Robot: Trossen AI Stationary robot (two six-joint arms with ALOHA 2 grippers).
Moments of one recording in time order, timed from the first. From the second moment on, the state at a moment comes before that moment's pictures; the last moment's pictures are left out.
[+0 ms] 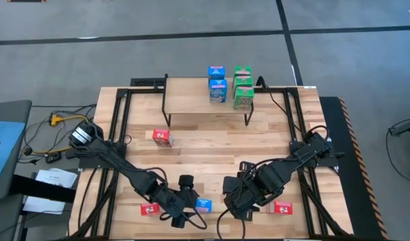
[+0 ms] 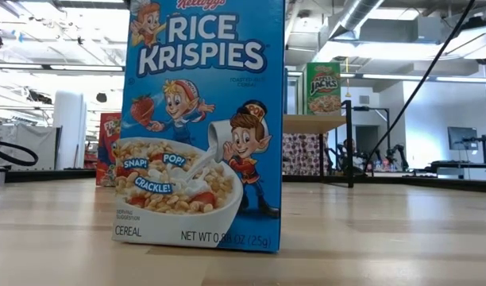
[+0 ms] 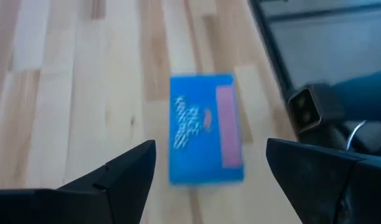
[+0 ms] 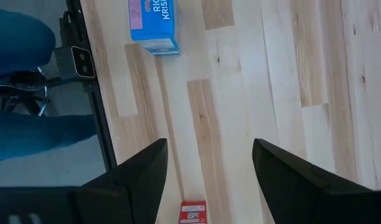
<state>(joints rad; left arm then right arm) -0.61 1.73 1.26 -0.28 -0.32 -0.34 0.58 1.99 2.20 -1.54 0.14 0.75</state>
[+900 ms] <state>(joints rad) -0.60 1.82 1.26 -0.25 -0.35 -0.35 0.58 1.99 2.19 -1.53 0.13 0.75</state>
